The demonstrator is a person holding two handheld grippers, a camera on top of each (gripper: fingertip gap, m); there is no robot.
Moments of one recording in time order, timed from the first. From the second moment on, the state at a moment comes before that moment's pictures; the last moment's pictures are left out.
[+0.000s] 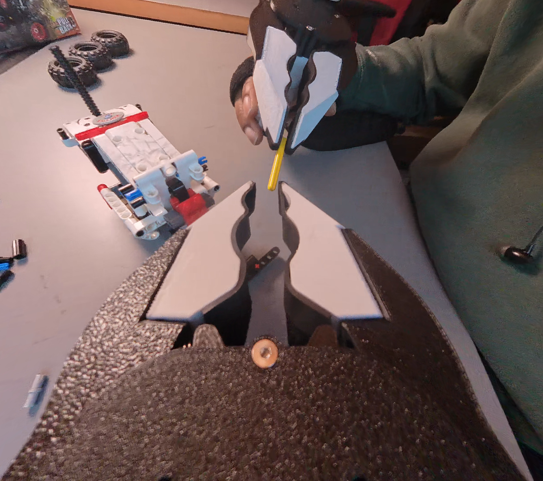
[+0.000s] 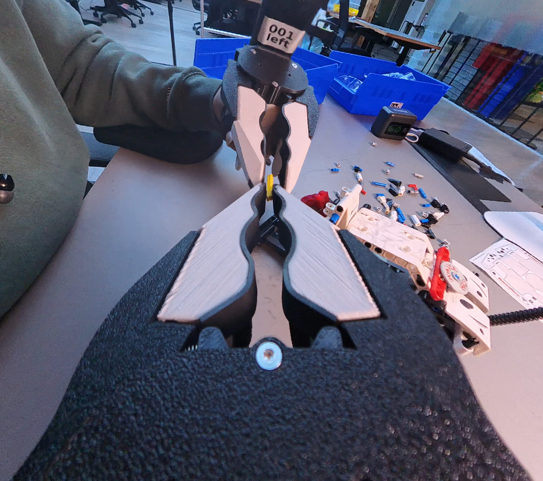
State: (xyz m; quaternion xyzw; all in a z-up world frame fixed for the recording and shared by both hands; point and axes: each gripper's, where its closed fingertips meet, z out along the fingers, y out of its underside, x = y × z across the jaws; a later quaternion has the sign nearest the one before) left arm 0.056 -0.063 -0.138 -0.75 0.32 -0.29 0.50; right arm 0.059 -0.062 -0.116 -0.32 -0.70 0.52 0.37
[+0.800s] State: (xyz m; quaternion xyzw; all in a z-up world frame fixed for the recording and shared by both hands) left arm 0.058 -0.070 -0.131 -0.74 0.32 -0.34 0.49; right arm 0.058 -0.064 -0.125 -0.33 -0.71 0.51 0.36
